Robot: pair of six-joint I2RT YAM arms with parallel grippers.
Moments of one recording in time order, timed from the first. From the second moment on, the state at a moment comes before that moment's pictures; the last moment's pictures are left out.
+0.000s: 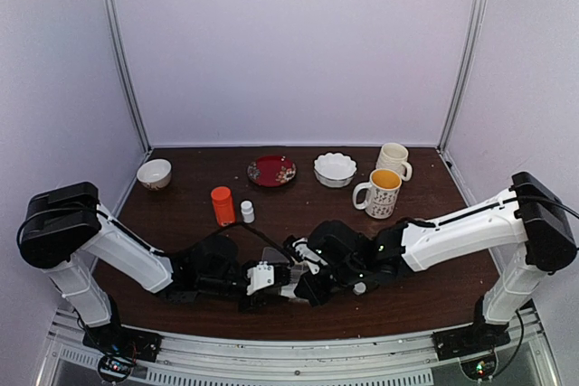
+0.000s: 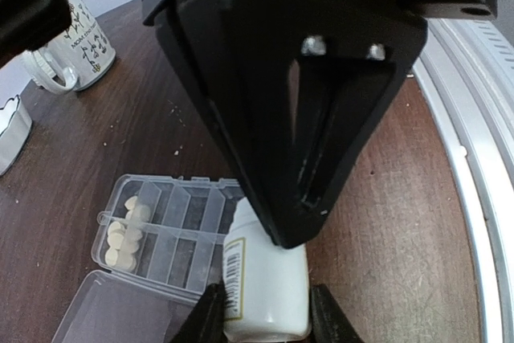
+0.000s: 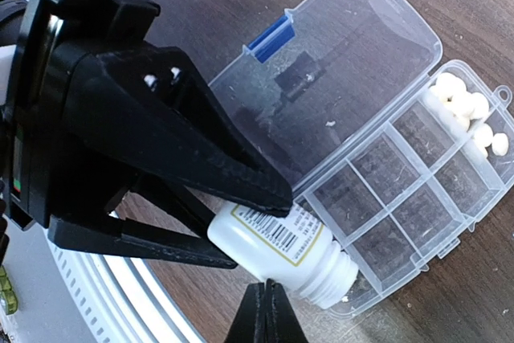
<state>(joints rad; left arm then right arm) -1.10 1.68 0.49 0.68 0.27 0.40 1.19 1.67 0.94 -0.16 -0.09 0.52</state>
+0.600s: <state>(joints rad) -1.10 1.68 0.48 0.69 0.27 0.40 1.19 1.57 0.95 -0.16 -0.07 0.52</state>
